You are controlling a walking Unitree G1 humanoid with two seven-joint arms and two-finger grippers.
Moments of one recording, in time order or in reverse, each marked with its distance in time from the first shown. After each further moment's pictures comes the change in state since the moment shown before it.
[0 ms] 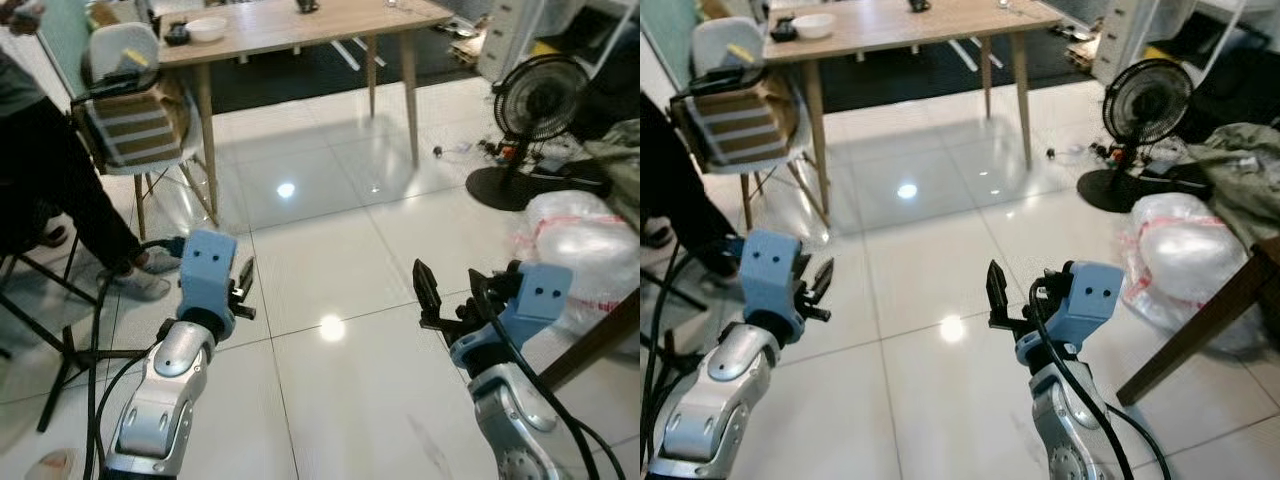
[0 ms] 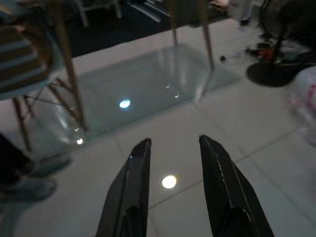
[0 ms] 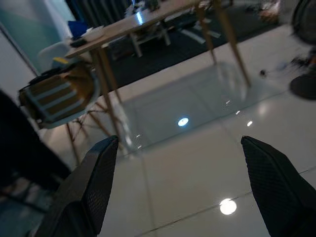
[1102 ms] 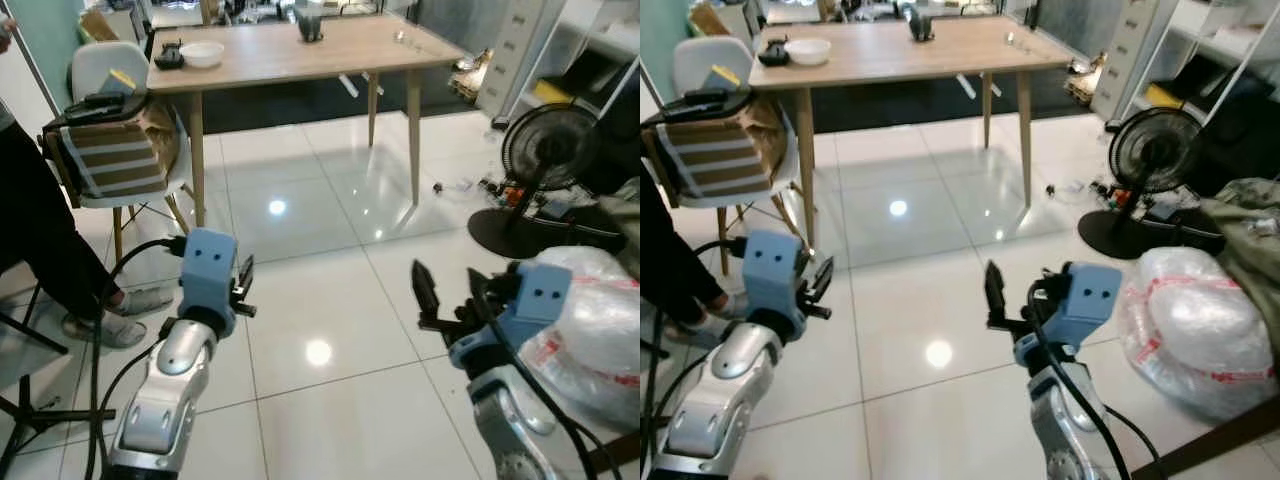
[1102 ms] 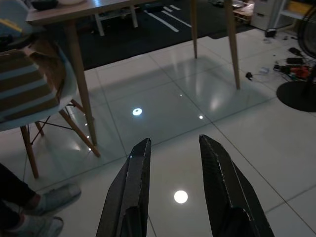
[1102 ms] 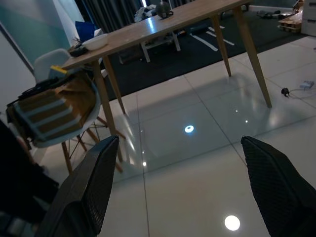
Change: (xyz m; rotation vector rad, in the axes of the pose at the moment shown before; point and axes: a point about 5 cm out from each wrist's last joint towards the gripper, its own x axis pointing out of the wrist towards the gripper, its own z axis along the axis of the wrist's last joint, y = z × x) left arm 0.003 0.008 0.004 0.017 -0.027 0.030; right arm 0.002 0.009 0.002 -0.009 -0.015 0.036
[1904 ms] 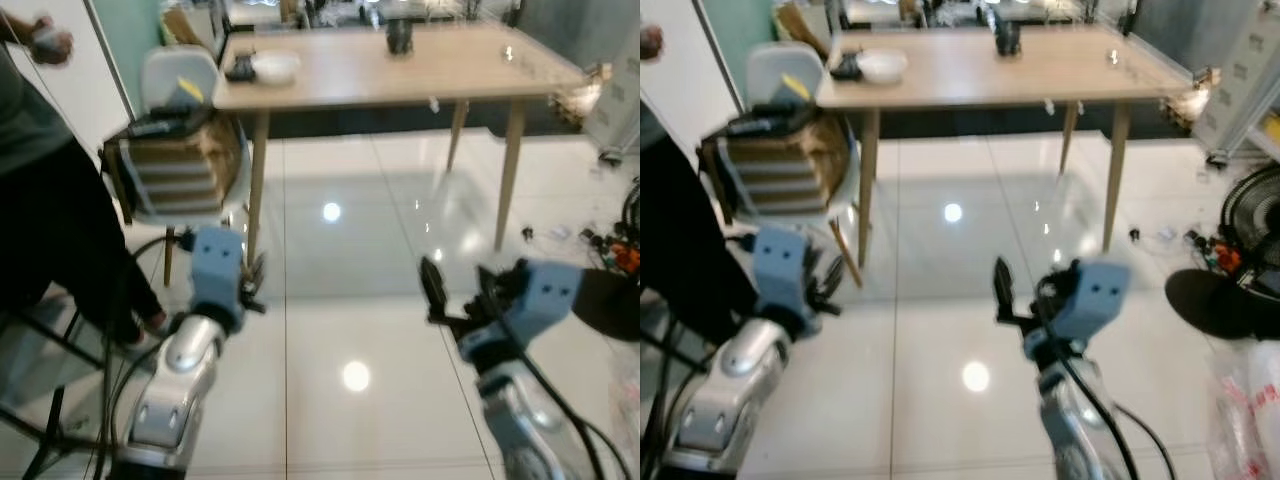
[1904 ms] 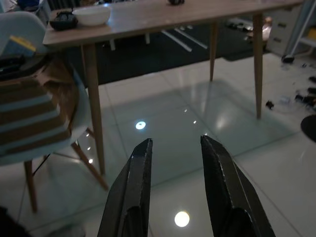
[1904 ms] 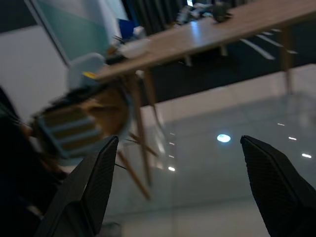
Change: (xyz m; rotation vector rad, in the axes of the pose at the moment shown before) left arm -0.005 -0.022 0.002 -0.045 -0.046 -0.177; right arm 0.001 -0.010 0.002 0.023 -0.021 -0.002
